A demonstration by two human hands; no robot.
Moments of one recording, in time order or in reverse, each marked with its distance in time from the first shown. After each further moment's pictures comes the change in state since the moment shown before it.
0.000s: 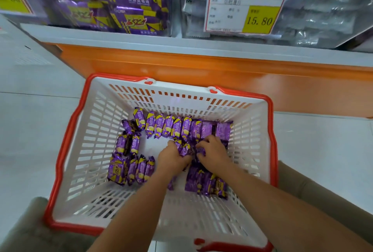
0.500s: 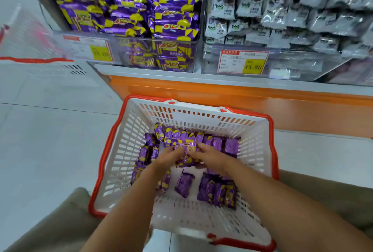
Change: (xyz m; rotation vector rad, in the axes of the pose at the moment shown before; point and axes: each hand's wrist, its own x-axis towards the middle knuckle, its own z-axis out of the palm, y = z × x) left_hand -0.041 0.005 -0.099 -0.849 -0.229 -0.068; right_hand -0.008 -0.073 -0.062 0.972 -0.439 0.142
